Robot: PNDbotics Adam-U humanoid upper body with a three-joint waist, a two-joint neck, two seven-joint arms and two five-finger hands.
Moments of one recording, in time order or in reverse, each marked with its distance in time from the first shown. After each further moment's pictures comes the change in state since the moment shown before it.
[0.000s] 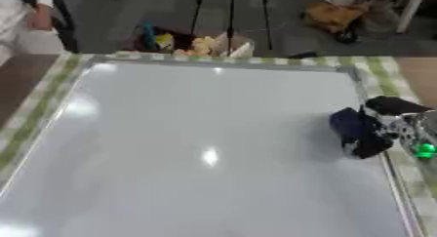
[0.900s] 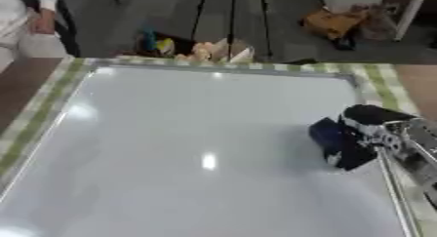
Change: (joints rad) left arm 0.000 -0.004 0.000 0.000 0.000 0.000 0.000; right arm 0.011 0.015 0.044 -0.163 -0.090 -0.047 0.049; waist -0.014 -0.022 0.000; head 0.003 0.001
